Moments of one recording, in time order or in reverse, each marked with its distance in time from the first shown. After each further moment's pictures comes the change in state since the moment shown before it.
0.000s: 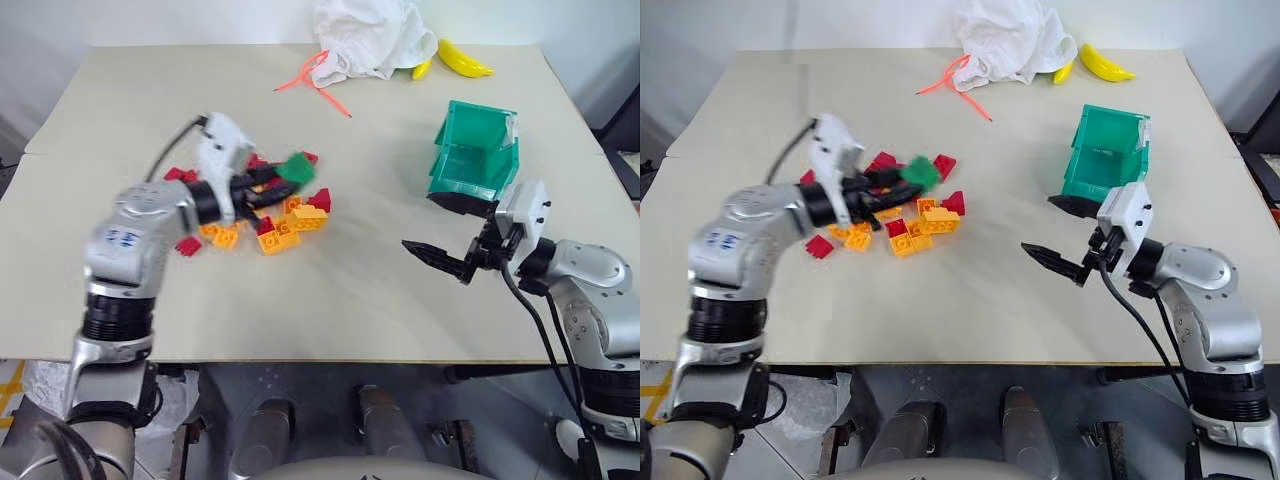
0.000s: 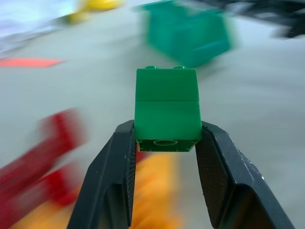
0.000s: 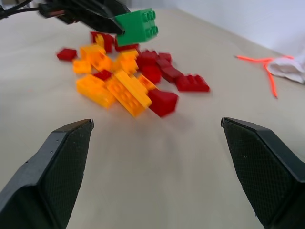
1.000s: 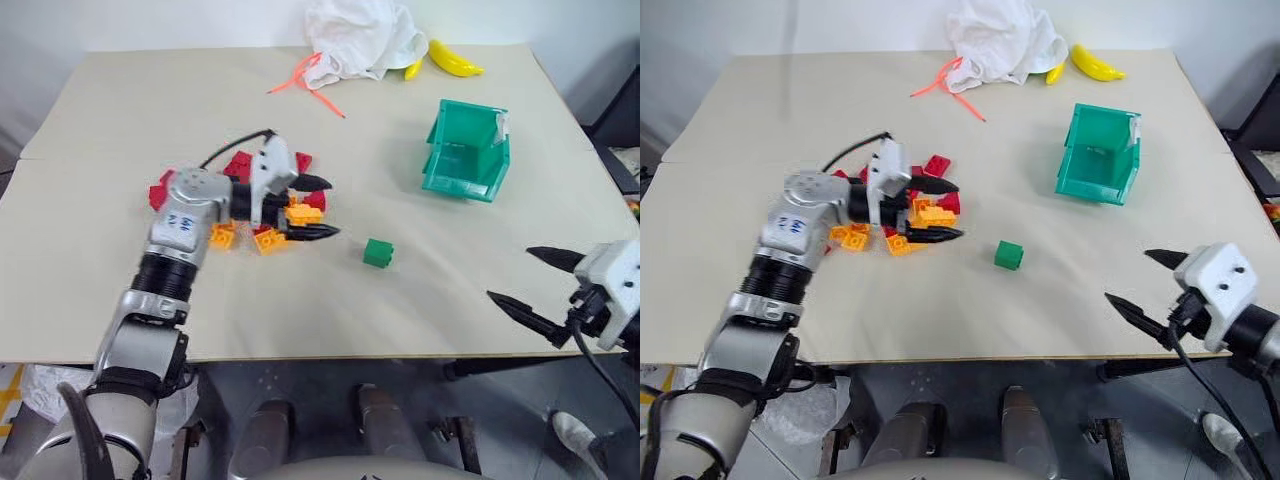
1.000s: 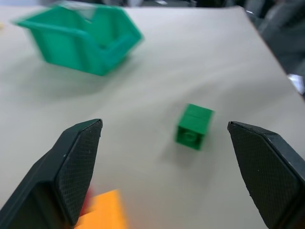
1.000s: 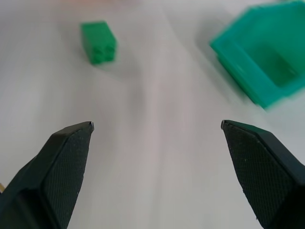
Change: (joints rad) left arm -0.165 0.044 0.016 0.468 0.109 -0.377 -0.382; right arm 0.412 -0.175 -0.291 -0.379 0.017 0.265 -0.121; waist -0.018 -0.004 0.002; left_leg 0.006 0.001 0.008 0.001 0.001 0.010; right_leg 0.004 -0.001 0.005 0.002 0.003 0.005
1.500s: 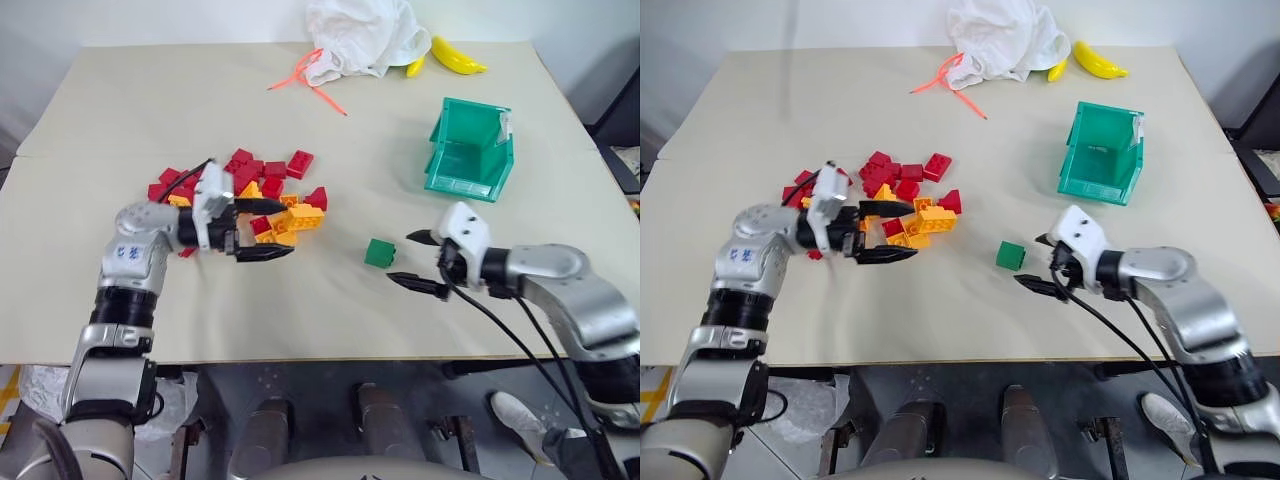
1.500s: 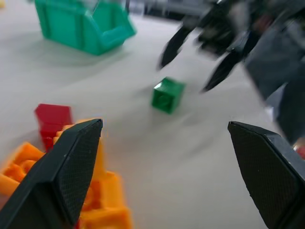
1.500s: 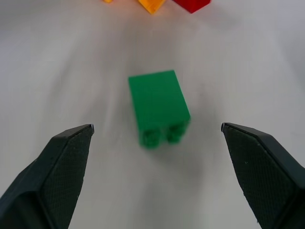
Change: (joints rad) left arm 0.258 0.097 0.140 -0.073 -0.162 -0.032 -0.199; right arm -0.595 0.149 0.638 0.412 -0.165 0.071 0.028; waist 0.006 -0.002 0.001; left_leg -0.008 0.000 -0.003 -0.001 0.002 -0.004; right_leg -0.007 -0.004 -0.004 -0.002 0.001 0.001
